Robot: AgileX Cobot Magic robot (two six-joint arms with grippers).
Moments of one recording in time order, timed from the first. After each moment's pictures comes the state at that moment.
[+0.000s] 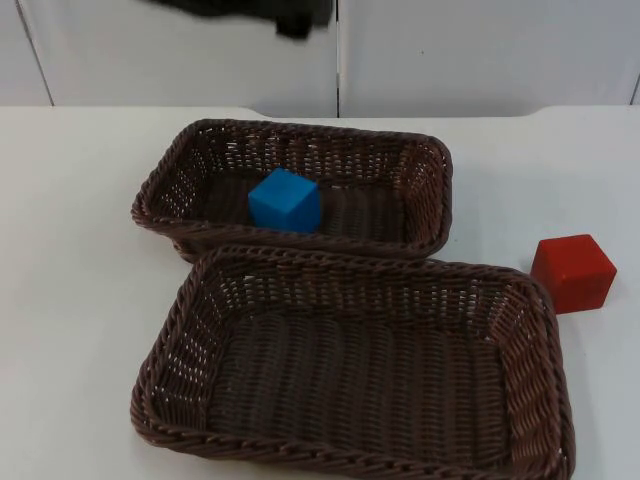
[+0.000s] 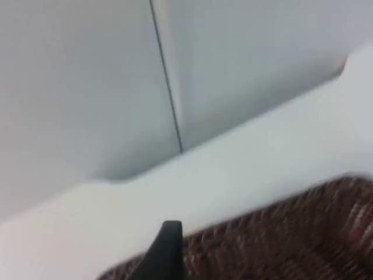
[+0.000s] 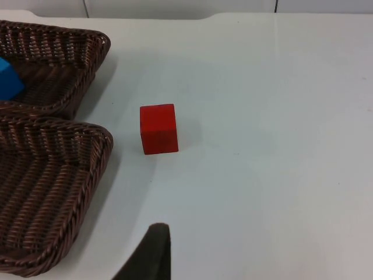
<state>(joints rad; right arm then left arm) 0.06 0.00 -0.52 0.03 1.09 -0.03 -0.42 1.77 -1.24 -0.45 0.06 0.55</state>
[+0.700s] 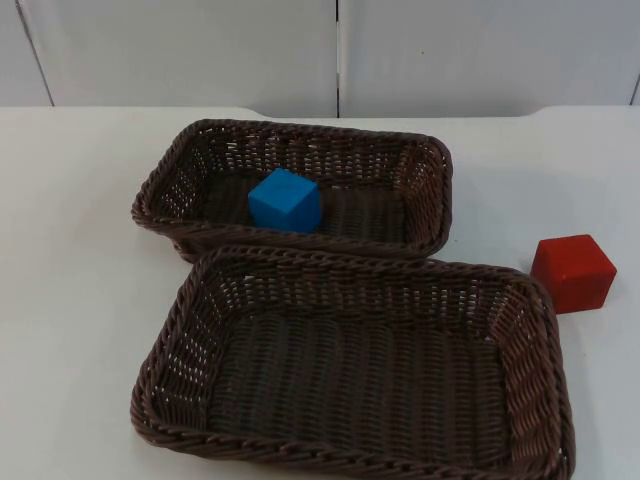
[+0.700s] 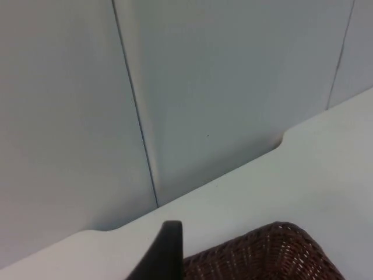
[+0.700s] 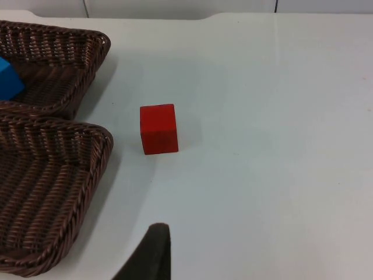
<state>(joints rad) 0.06 0.00 -0.52 0.03 1.09 -0.03 -0.42 1.43 -1.19 -0.45 0.25 0.52</state>
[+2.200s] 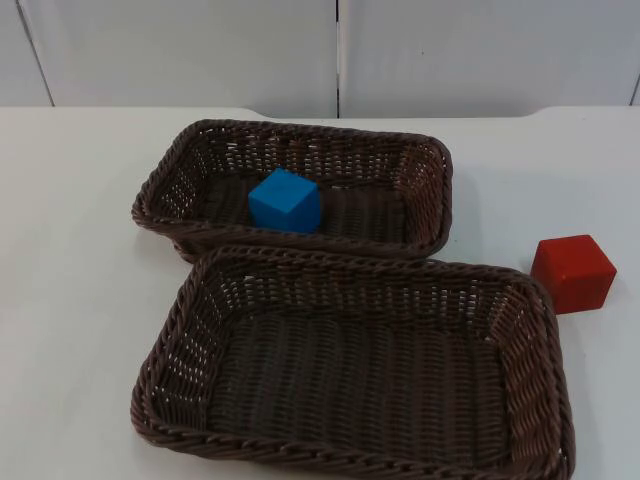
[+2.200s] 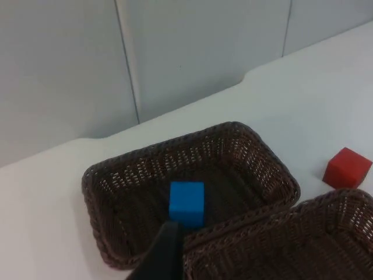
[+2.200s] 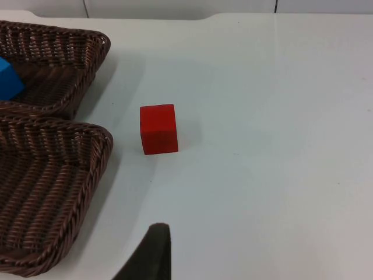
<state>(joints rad) 0.06 0.00 -0.52 0.03 1.09 -0.03 -0.42 0.69 -0.76 -0.24 0.57 0.25</state>
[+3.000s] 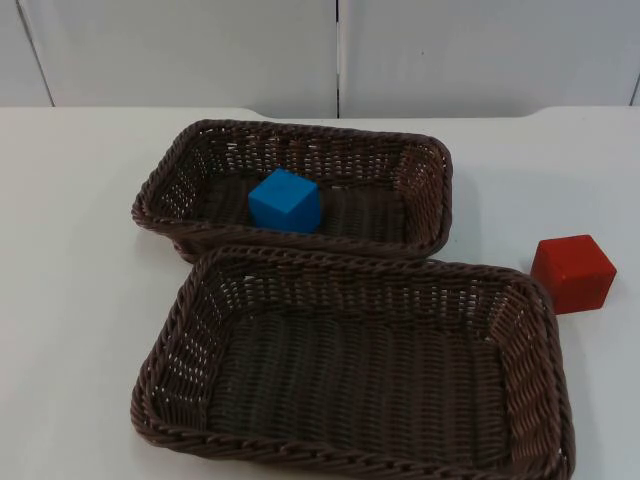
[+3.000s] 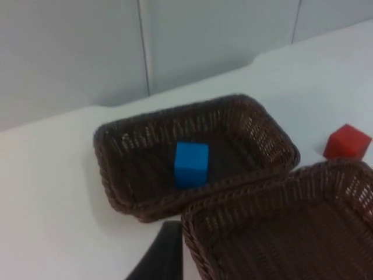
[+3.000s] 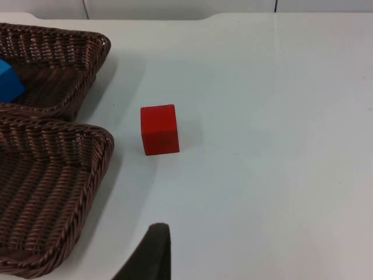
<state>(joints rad) 0.06 0.00 -0.52 0.03 1.09 -0.02 -0.42 0.39 -0.60 -0.15 0.68 0.11</state>
